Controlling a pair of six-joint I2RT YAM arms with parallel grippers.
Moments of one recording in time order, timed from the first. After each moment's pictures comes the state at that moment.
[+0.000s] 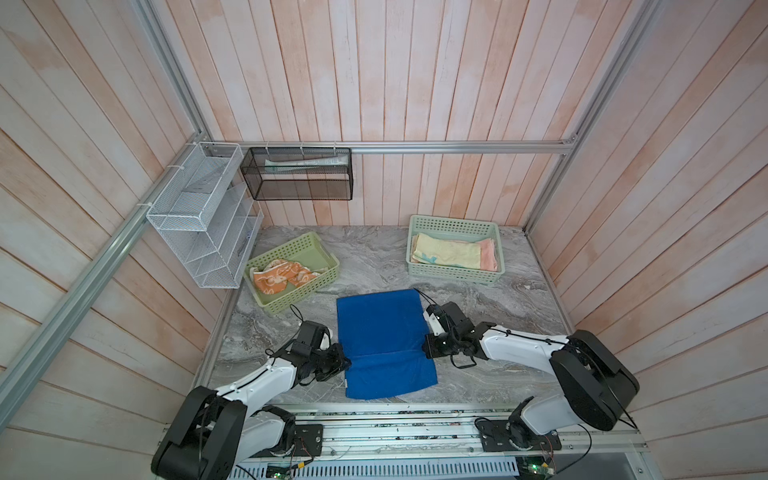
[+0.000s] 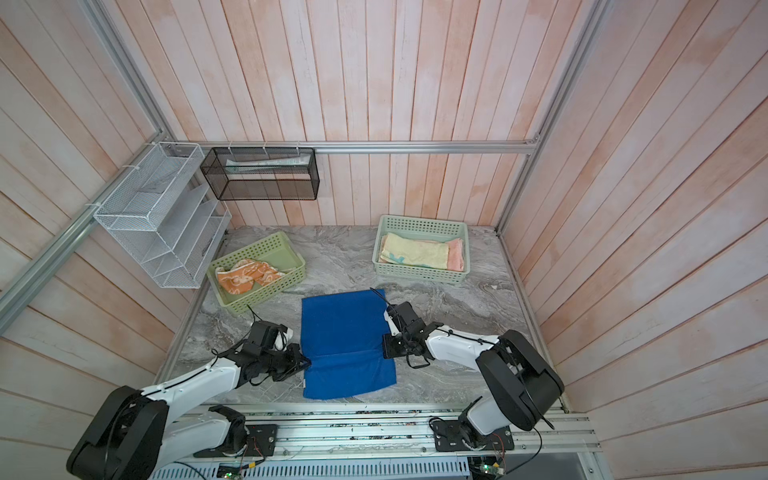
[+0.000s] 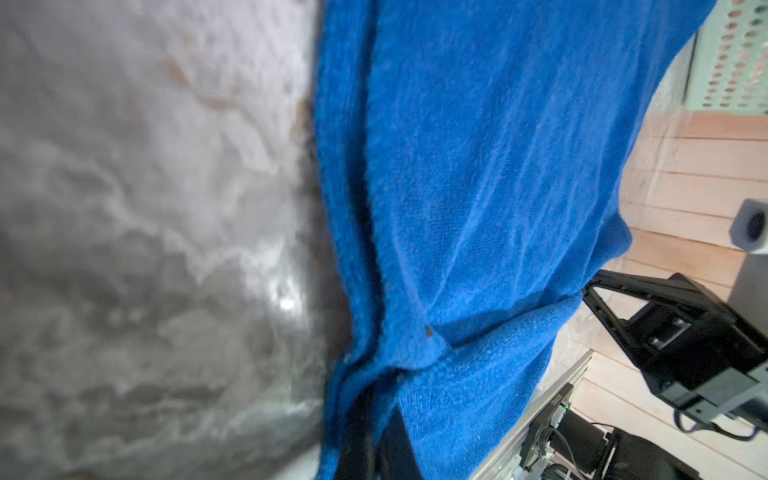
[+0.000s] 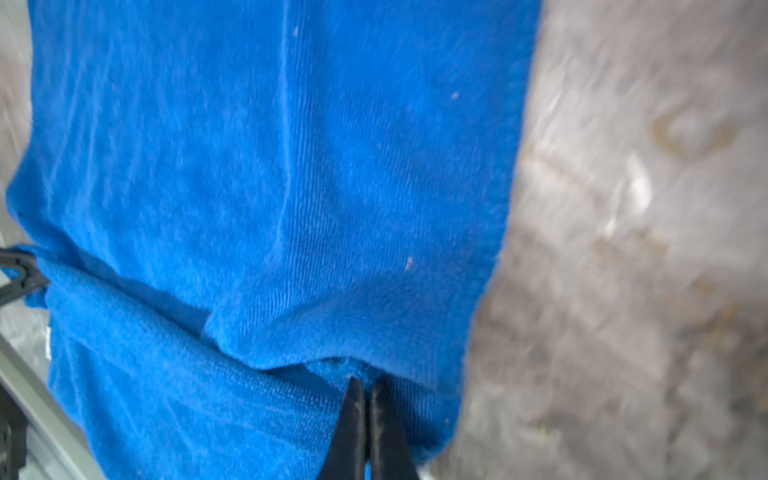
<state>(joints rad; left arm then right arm) -0.33 1.23 0.35 -0.16 0.49 -0.79 0.66 1.52 0.65 -0.18 -0.21 0.48</state>
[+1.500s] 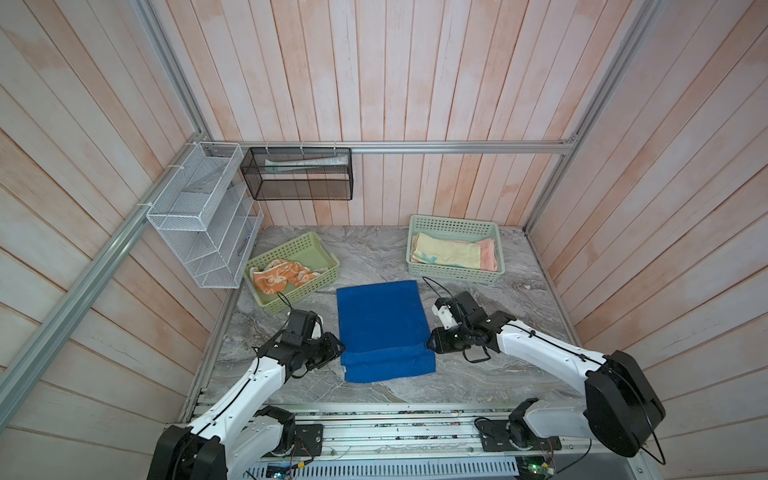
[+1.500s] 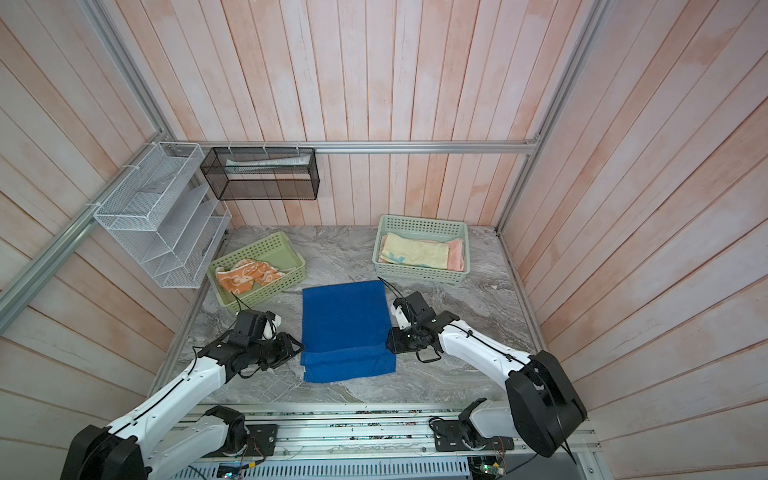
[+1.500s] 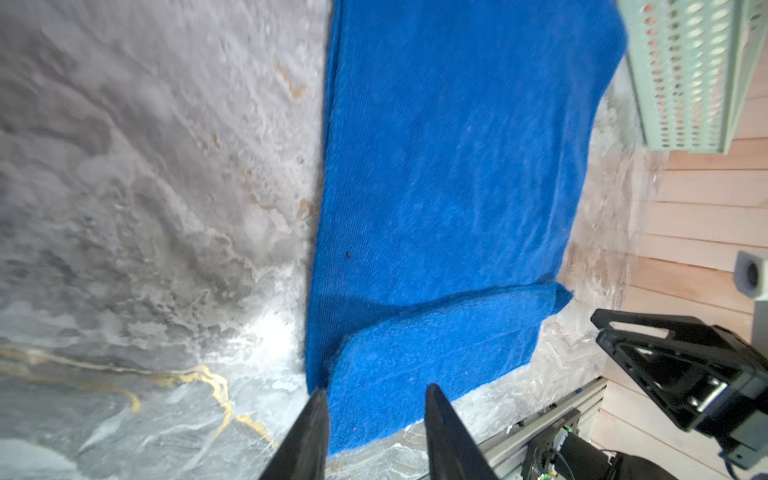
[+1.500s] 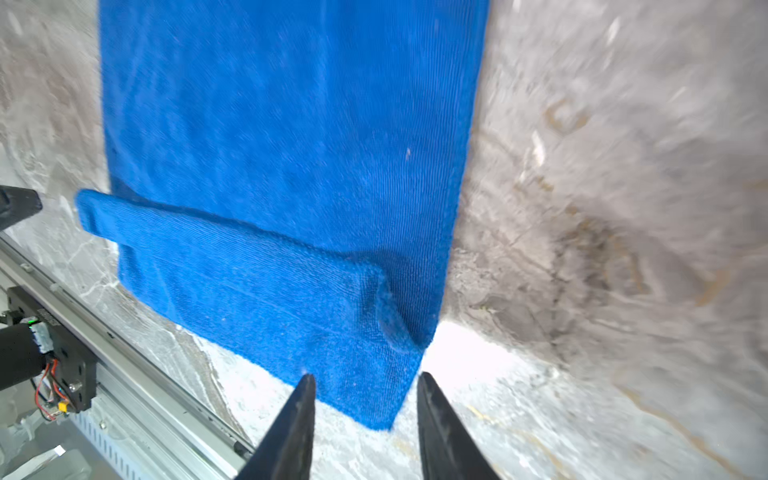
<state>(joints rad) -0.30 1.01 0.52 -0.49 0.38 -0.73 0.62 1.32 0.77 -0.53 -0.26 0.43</state>
